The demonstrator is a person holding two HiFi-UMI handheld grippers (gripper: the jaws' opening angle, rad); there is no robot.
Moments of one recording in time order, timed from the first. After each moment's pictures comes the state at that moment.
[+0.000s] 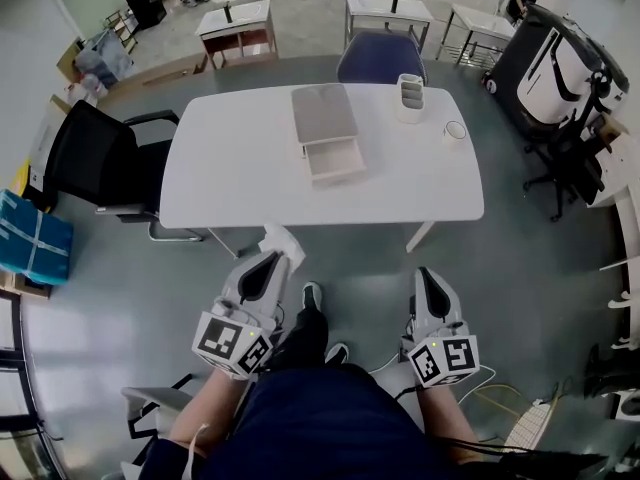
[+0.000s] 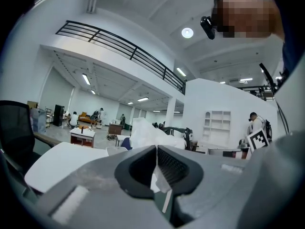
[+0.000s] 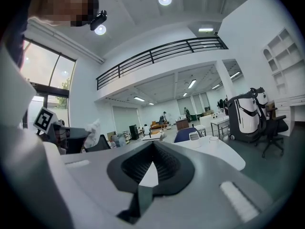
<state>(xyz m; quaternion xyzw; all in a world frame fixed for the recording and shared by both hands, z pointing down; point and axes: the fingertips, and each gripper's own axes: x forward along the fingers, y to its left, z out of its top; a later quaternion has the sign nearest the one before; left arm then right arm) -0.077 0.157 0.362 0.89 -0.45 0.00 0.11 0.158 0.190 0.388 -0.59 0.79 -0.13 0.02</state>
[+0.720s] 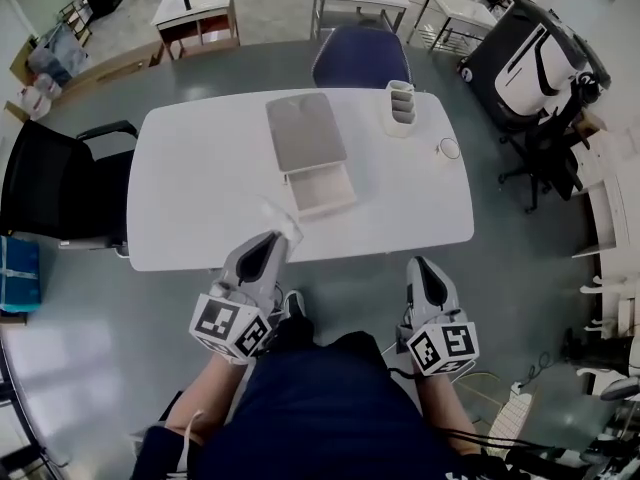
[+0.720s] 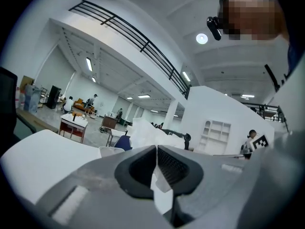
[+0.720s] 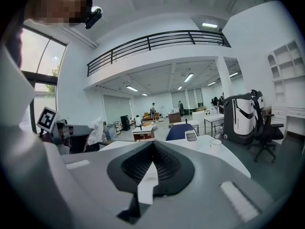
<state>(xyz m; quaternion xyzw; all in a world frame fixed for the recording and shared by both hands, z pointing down) -0.085 -0.023 0.396 0.90 -0.41 -0.03 0.18 0.146 0.041 0.403 -0.63 0.76 -0.15 -0.04</state>
